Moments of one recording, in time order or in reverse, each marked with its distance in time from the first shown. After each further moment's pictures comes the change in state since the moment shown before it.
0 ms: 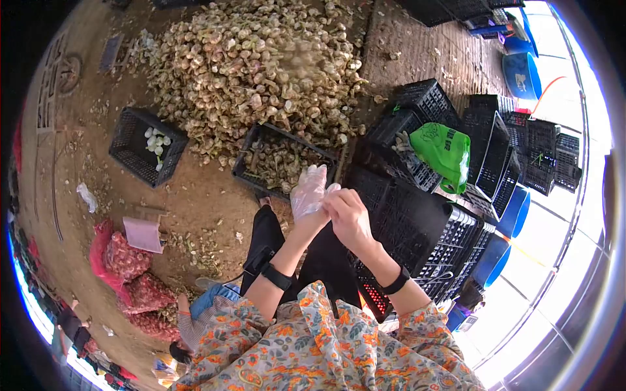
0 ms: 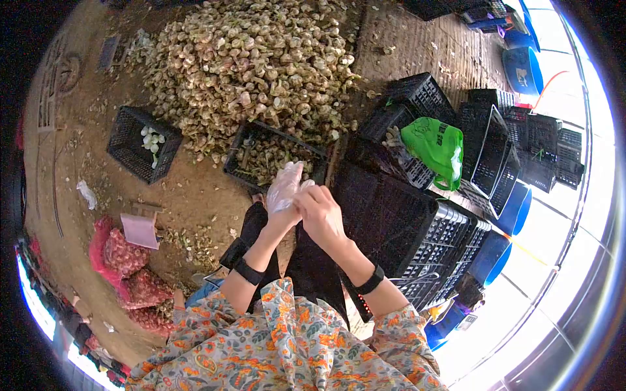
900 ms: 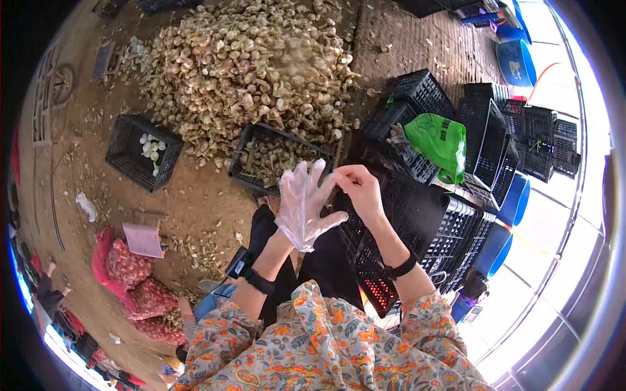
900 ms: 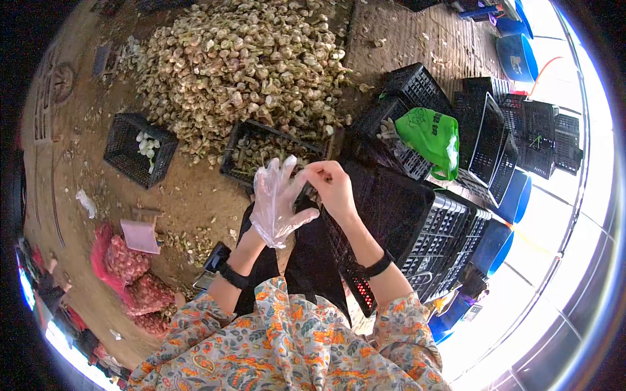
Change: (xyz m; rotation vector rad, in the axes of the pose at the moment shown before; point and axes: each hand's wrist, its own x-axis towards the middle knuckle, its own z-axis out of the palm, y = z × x) left_hand 0.002 0.020 -0.051 0.303 -0.309 0.372; right_hand 0.013 0.051 -0.007 0.618 0.133 0.564
